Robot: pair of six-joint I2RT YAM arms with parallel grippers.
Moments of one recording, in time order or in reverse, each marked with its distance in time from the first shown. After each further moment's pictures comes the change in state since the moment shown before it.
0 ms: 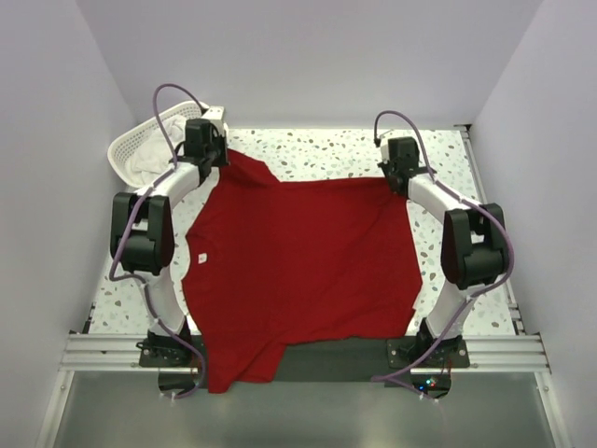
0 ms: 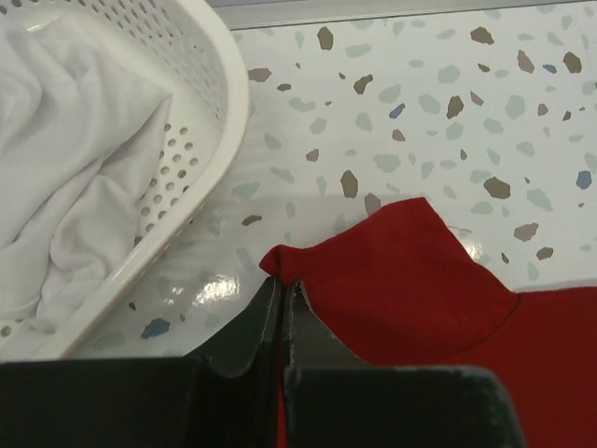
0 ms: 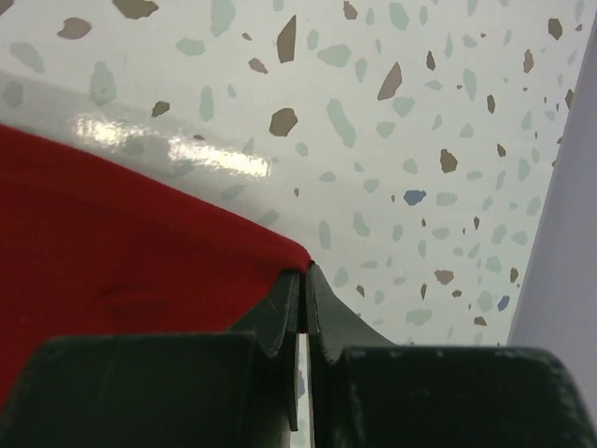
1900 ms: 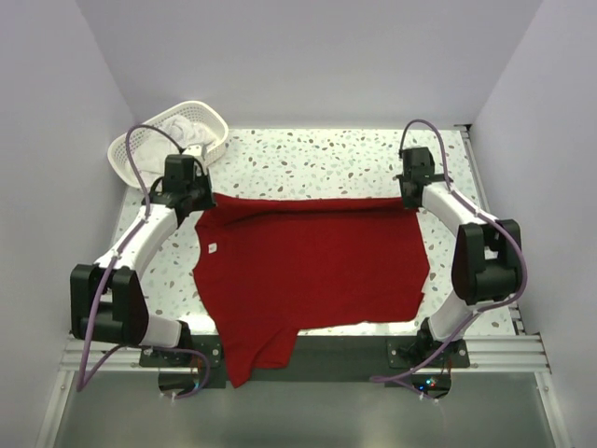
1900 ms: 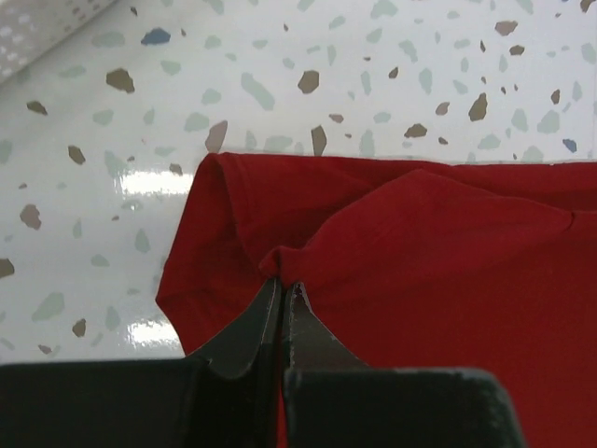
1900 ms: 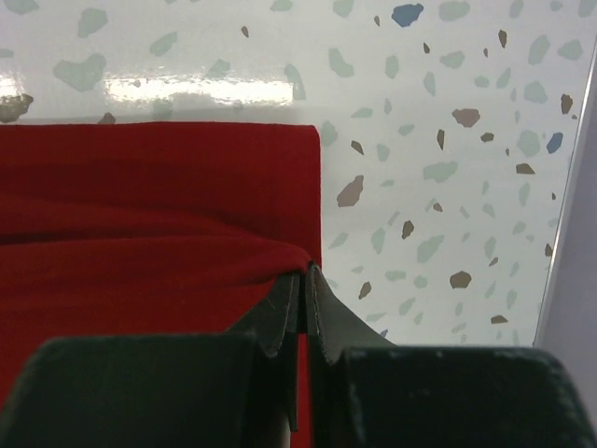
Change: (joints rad) left arm 0.000 -0.510 -0.381 -0.312 -0.008 -0.161; right arm -0.078 -0.107 -0.089 -0.193 0.021 0.247
